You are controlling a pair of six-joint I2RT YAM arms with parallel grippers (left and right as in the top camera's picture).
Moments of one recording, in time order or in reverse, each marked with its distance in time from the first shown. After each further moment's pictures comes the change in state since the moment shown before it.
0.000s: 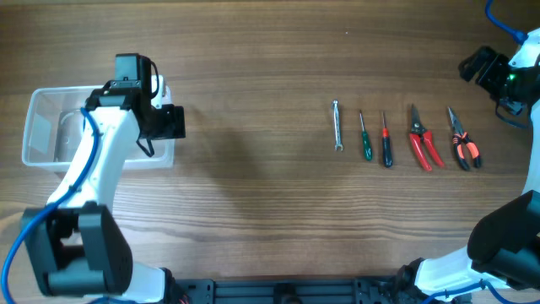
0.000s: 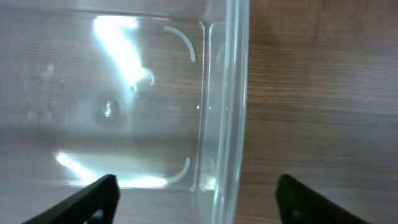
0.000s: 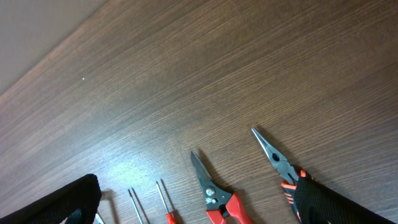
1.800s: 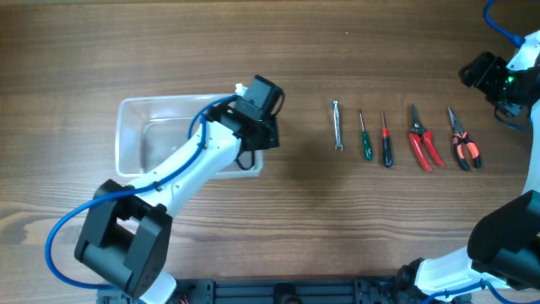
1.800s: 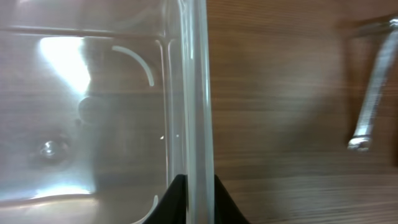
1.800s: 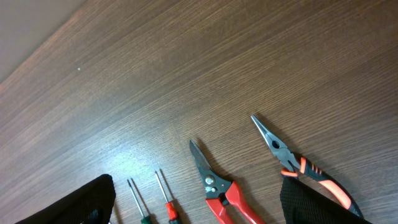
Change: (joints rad) left arm -0.601 0.079 0.000 0.219 0.008 -0.589; right arm 0.000 0.000 0.000 -0.042 0.000 0.000
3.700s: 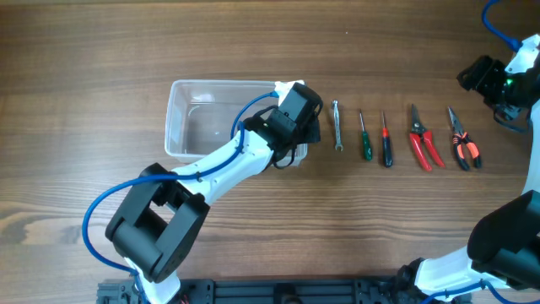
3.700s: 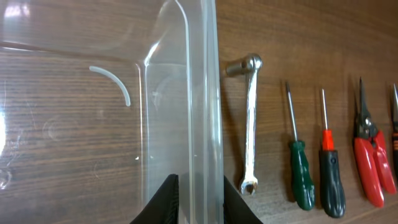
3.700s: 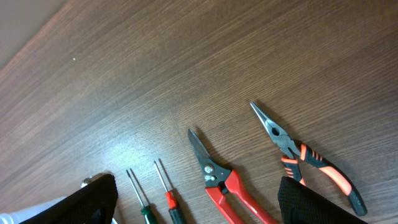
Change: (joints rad) left arm -0.132 0.133 0.007 0.388 0.019 -0.138; right arm 0.000 0.000 0.000 -0.042 0.000 0.000
